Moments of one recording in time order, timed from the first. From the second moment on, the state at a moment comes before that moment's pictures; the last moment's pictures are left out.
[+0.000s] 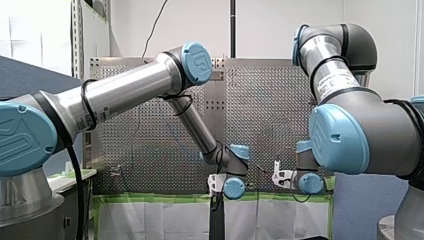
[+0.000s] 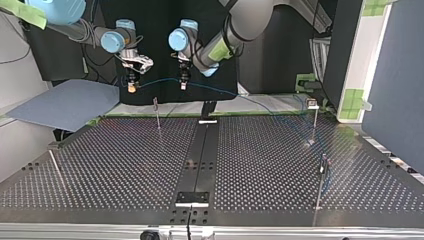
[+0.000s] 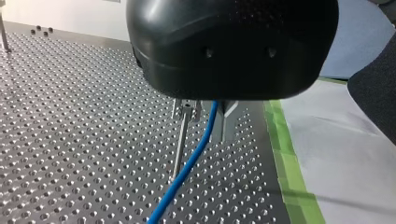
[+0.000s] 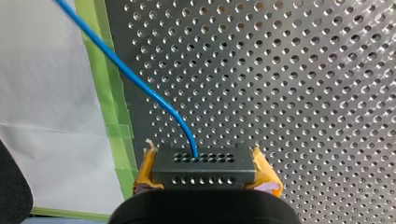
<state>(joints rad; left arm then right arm) -0.83 -2.68 -1.35 -2.42 -2.18 -1.70 1.75 -0.67 1.93 -1.07 1.46 1.63</state>
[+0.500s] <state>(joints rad) -0.77 -2.69 -1.29 -2.47 -2.13 -1.70 1.74 -0.67 1.87 -1.05 1.42 1.67</state>
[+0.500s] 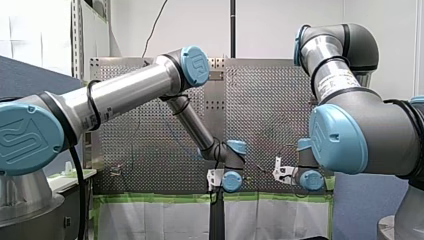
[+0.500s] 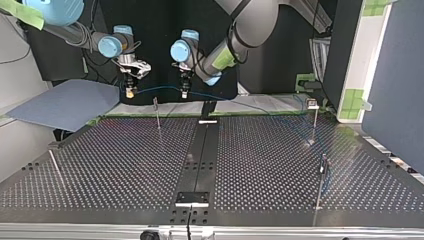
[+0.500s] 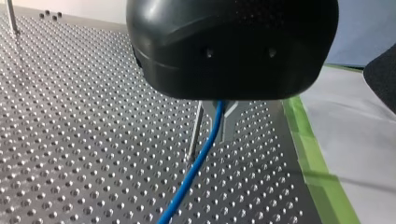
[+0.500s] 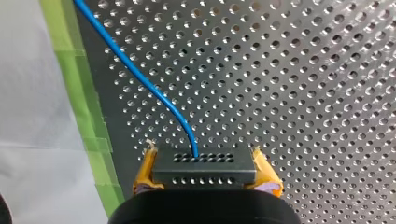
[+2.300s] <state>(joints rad) -0.71 -2.72 -1.15 -2.56 -2.03 -1.71 1.63 -0.67 1.74 -1.00 1.43 1.79</state>
